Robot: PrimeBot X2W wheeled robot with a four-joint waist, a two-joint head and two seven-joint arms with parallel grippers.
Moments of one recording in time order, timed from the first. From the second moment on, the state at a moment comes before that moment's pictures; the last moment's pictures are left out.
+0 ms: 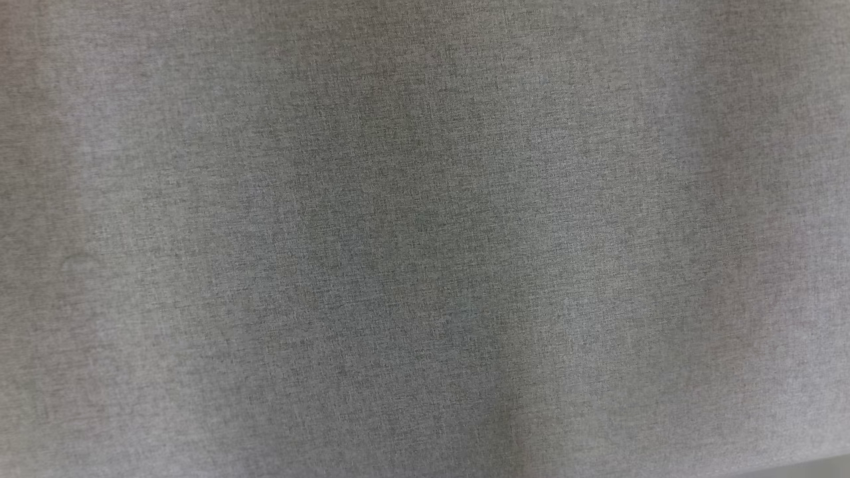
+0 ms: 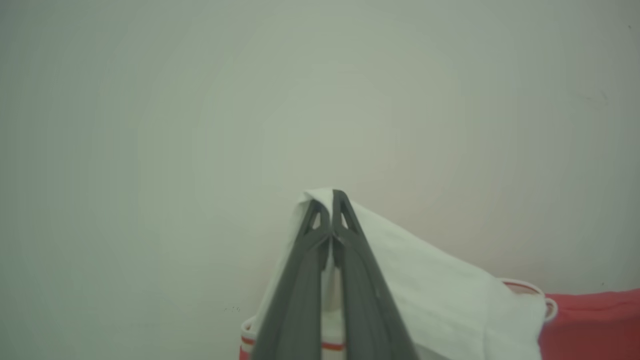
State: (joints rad) left arm -2.18 0.30 -0.44 1.08 -0.59 -0.13 -0.16; right arm -1.96 -0.39 0.59 0.94 0.74 0.13 -0.05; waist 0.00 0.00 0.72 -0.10
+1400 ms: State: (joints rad) left arm -0.40 0.40 -0.17 -0.02 -0.87 0.08 -0.26; right arm -0.81 -0.59 0.80 0.47 1.05 0.13 -0.22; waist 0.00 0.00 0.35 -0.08
